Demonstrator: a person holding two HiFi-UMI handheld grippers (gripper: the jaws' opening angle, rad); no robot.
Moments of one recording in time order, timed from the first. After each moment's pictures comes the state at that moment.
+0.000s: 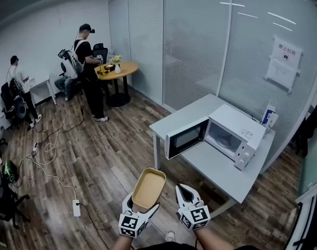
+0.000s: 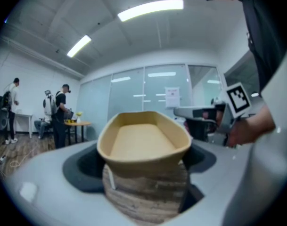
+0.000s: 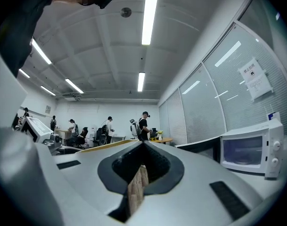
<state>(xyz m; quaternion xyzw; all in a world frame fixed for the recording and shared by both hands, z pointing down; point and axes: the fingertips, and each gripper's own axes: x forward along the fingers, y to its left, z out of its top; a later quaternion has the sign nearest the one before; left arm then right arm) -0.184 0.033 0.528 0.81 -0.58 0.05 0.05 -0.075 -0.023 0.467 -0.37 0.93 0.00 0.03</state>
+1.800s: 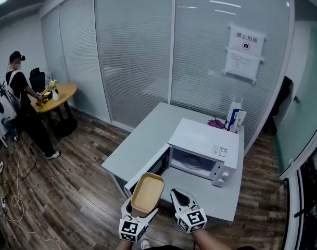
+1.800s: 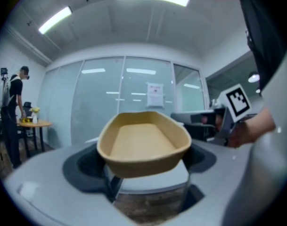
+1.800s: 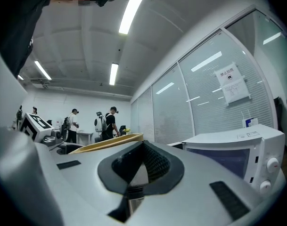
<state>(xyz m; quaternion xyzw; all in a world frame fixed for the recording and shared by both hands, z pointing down) -0.098 -0.271 0.529 0.90 -0.42 0.05 0.03 0.011 -0.285 0.482 -0.52 0.85 -0.01 0.01</state>
